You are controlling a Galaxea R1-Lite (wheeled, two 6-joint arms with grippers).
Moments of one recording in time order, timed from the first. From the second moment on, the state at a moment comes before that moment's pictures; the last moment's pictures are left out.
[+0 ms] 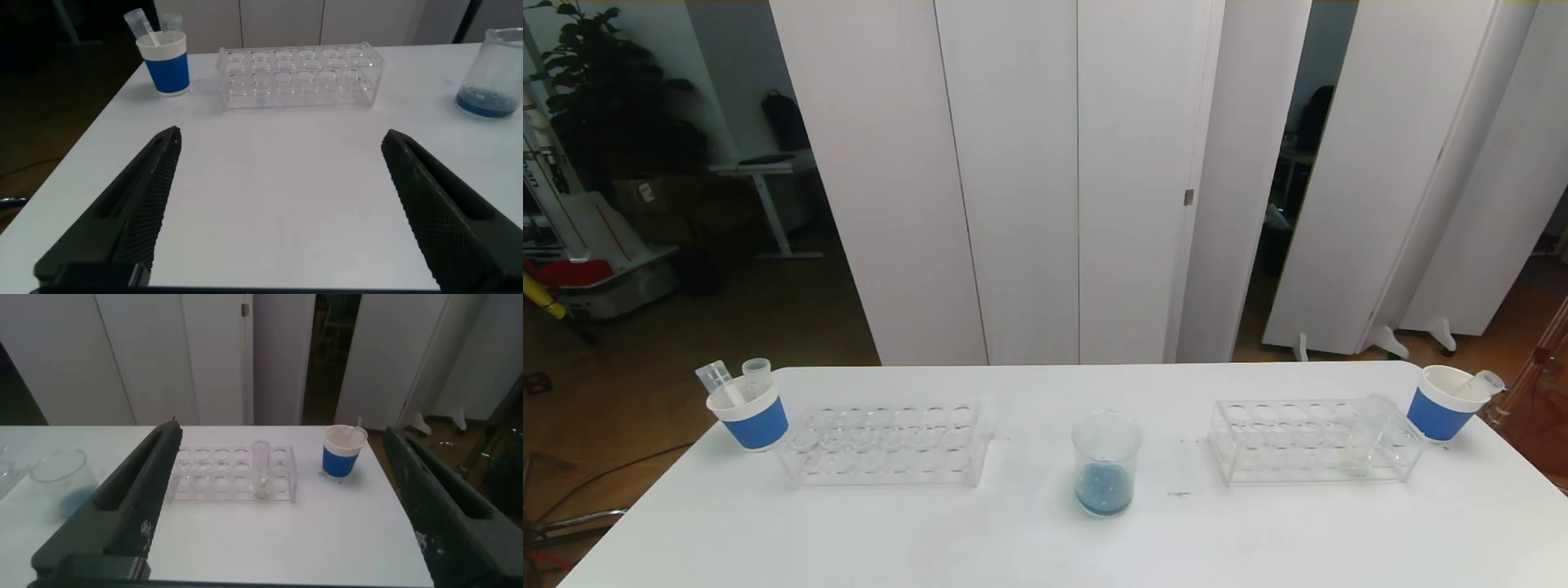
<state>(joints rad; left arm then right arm) 0.00 0.00 0.00 0.01 0.00 0.02 0.00 0.55 -0.61 0.04 -0.03 0.02</state>
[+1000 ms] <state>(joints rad) 0.00 0.00 0.00 0.01 0.00 0.02 -0.08 1.17 -0.53 -0.45 -0.02 0.10</state>
